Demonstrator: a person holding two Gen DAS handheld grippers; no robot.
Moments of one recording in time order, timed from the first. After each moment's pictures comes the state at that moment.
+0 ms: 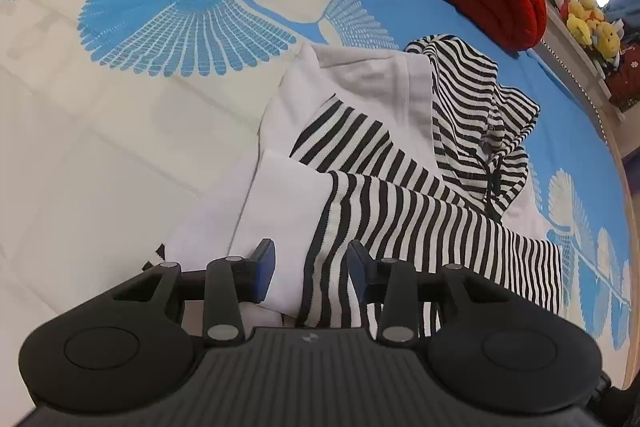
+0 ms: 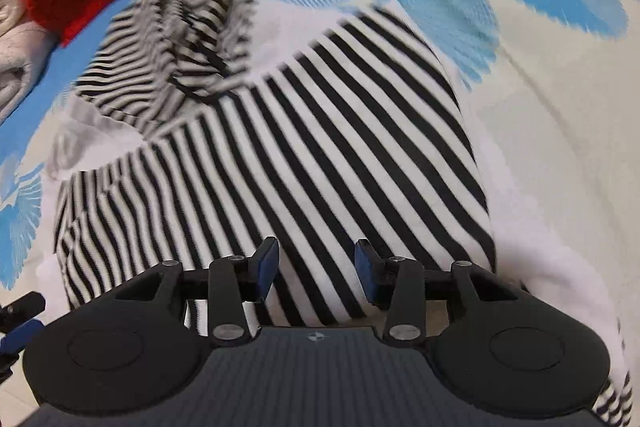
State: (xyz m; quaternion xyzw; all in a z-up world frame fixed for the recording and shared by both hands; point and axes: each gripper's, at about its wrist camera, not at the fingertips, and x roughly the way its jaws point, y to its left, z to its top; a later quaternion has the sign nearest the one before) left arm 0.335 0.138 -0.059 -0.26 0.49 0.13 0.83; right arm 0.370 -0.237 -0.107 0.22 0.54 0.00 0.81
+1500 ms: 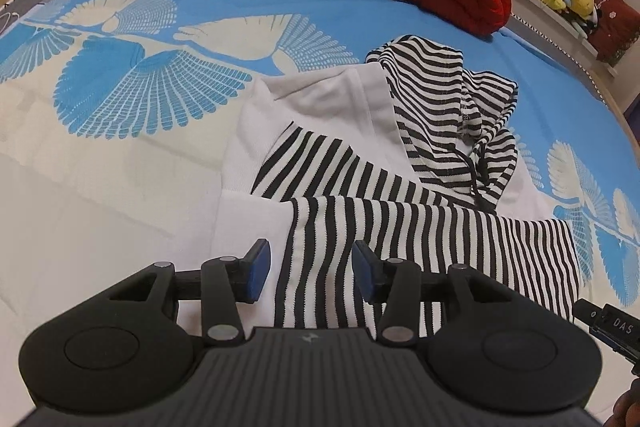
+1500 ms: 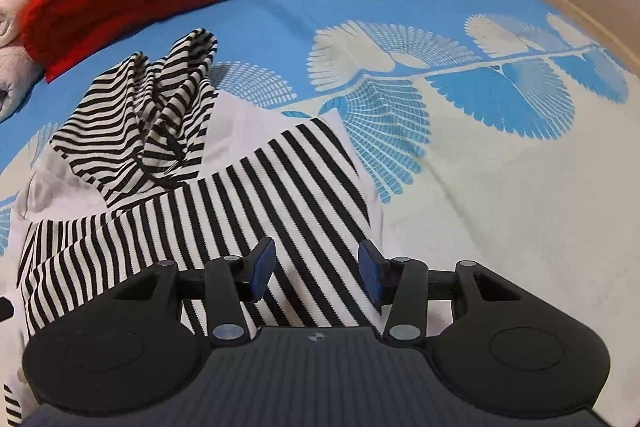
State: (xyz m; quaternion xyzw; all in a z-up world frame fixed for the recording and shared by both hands) left arm 0.348 0.099 -0.046 -0.16 0.46 0.12 0.87; right arm 0.365 -0.267 -0.066 0.12 0.45 -0.04 0.88
